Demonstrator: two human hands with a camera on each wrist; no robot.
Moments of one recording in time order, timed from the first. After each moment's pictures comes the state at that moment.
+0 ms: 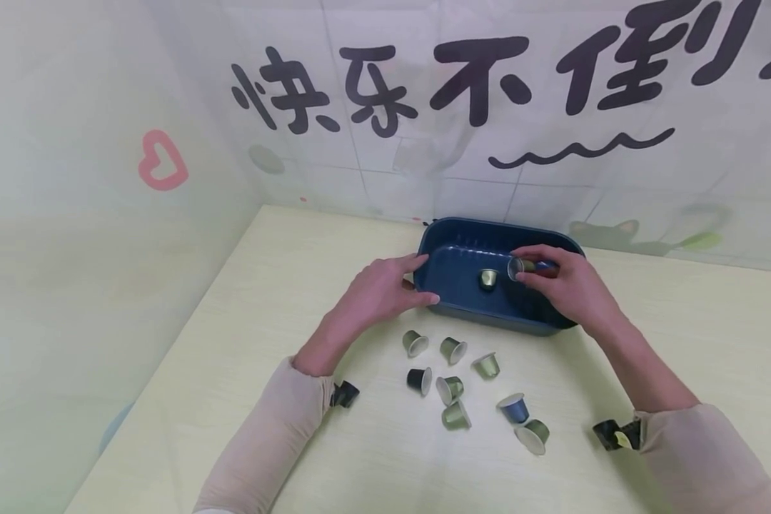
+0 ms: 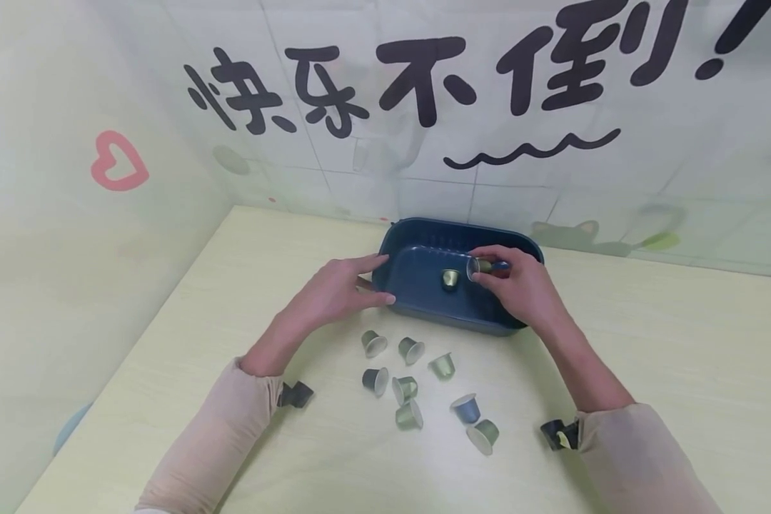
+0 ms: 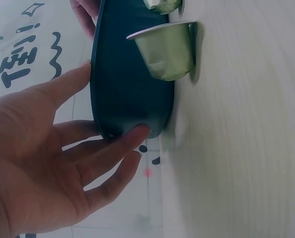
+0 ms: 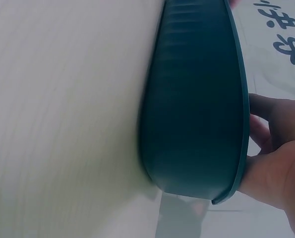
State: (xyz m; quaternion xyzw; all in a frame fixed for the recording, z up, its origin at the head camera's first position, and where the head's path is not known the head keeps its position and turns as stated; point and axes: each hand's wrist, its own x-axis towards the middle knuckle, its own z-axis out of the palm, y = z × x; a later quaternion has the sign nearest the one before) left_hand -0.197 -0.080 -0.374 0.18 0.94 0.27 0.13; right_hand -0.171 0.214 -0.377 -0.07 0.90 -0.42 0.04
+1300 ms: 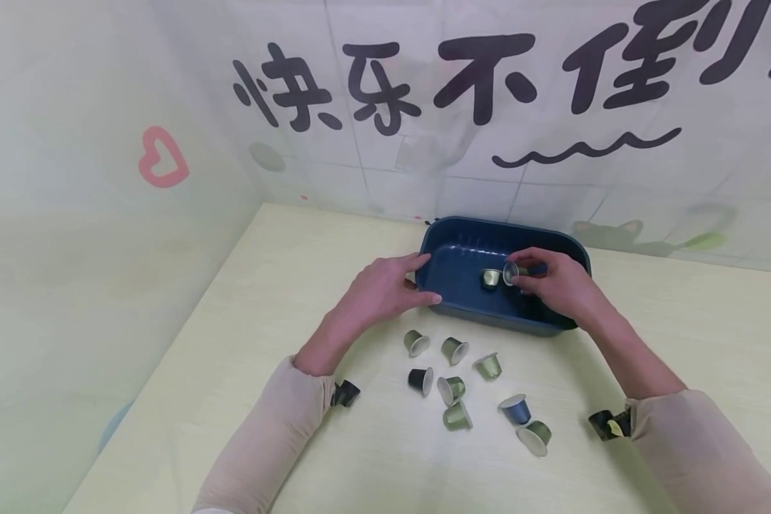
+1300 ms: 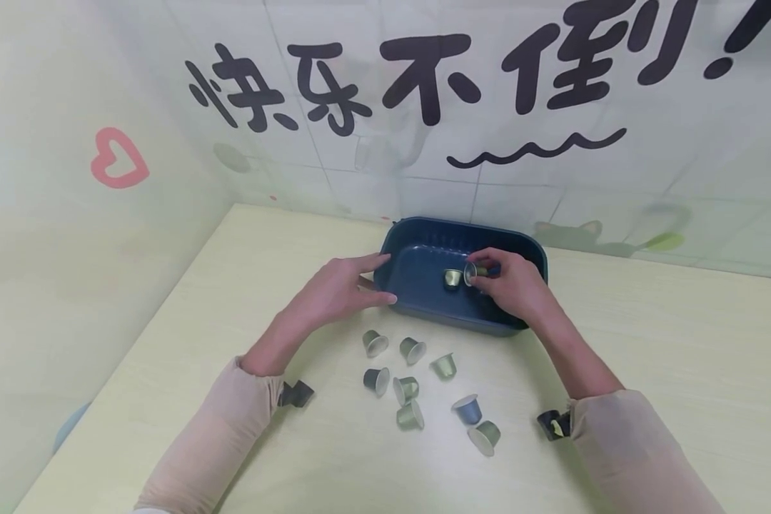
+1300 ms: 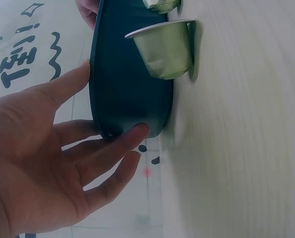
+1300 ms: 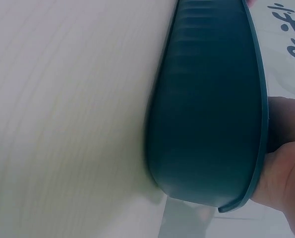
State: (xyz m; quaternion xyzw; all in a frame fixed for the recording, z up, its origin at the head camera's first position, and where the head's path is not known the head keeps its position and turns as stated) left_hand -0.198 -0.080 -0.373 0.19 0.93 0.27 0.13; right_hand -0.185 0.205 -0.381 -0.06 0.92 -0.38 0.10
